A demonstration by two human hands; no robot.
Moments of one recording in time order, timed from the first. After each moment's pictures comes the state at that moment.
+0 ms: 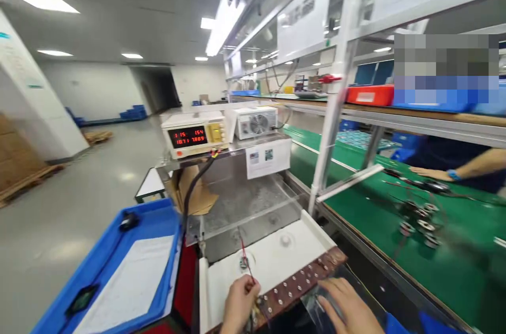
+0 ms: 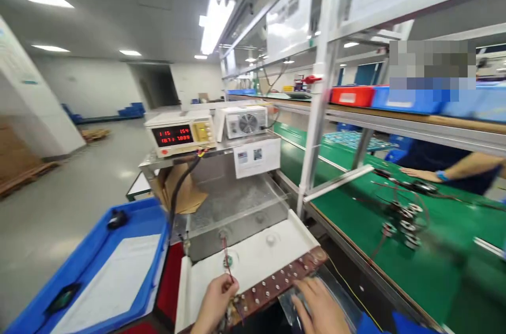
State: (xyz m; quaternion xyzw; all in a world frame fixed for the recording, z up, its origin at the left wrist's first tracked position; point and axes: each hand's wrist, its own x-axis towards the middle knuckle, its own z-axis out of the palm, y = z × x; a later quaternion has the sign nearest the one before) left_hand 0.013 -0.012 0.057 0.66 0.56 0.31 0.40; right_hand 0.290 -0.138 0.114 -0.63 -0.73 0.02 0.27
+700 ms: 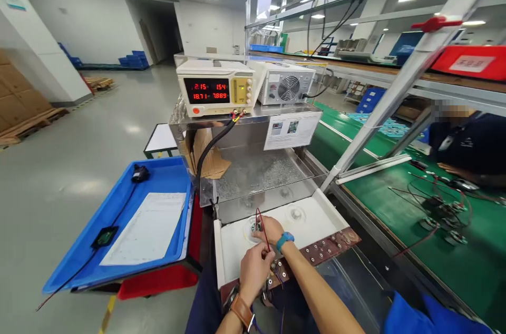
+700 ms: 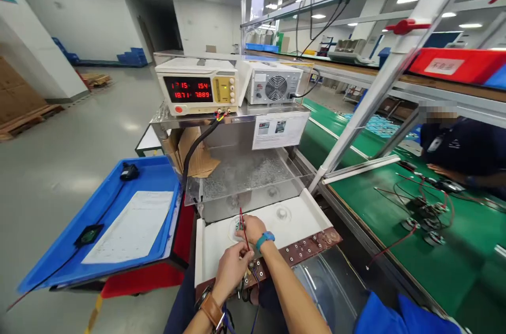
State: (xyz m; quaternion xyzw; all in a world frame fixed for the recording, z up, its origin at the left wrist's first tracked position) left_hand 0.005 -0.024 0.077 0.64 0.60 0.25 0.41; right_hand 0.123 0.066 0.050 -0.62 -0.74 0.23 0.07
